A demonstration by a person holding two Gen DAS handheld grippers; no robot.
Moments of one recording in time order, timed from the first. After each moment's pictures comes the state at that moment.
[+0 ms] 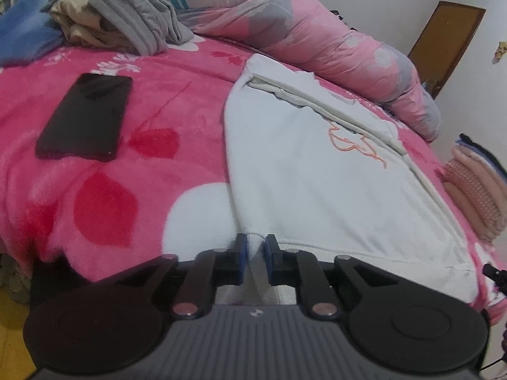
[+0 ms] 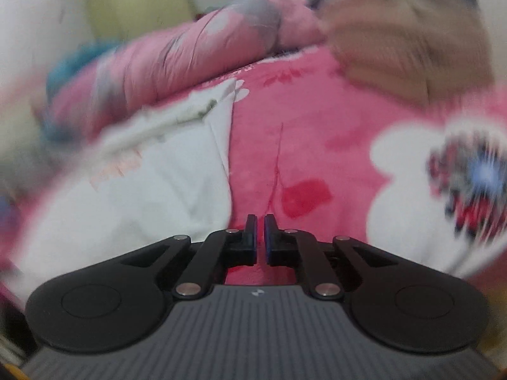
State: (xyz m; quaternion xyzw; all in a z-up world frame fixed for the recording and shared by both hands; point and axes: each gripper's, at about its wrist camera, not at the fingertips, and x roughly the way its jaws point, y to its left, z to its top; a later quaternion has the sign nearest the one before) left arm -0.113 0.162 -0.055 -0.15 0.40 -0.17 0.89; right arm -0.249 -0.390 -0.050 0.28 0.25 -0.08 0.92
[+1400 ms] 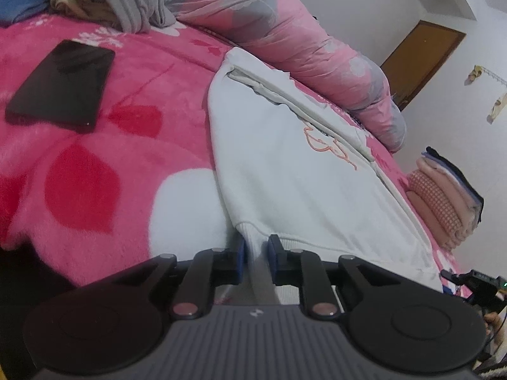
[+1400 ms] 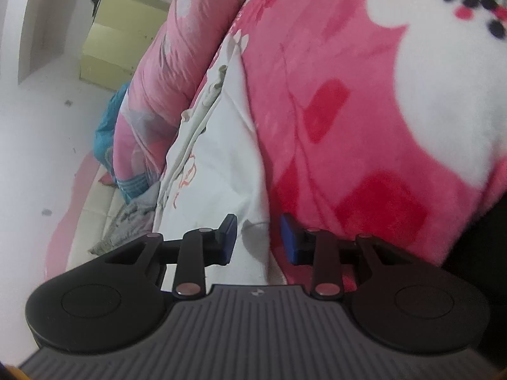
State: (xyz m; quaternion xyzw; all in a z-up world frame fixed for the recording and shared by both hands) left arm -0.104 0.178 -0.081 -0.21 0.38 -0.23 0.87; right arm -0.234 -0.417 -0.094 0.53 0.29 0.02 0.80
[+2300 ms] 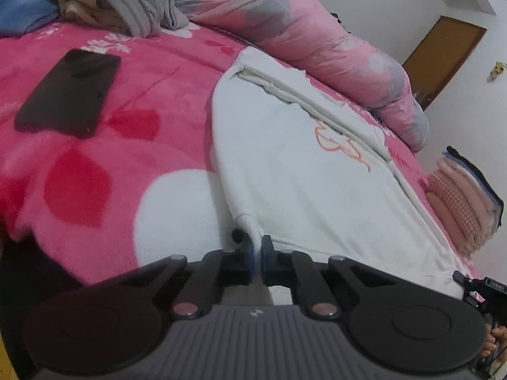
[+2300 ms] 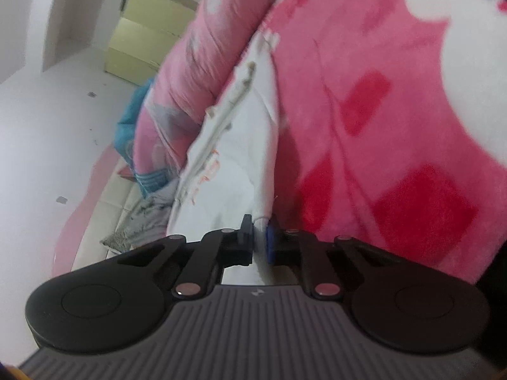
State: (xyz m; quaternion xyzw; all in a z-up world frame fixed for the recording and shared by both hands) left arm -0.113 0.154 -0.053 -0.19 0.40 -0.17 0.88; right arm -0.232 -0.395 -0.086 0.49 0.24 0.06 0.83
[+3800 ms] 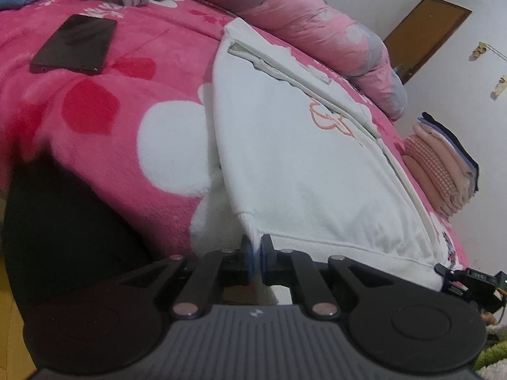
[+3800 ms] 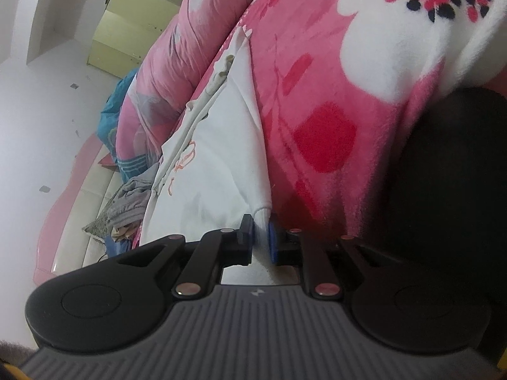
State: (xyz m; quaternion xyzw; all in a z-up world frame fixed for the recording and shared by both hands) left arm -0.162 0.165 -0.070 -0.18 0.44 -0.23 0.85; right arm -0.301 -0.394 -0.100 0.48 0.30 0.03 0.82
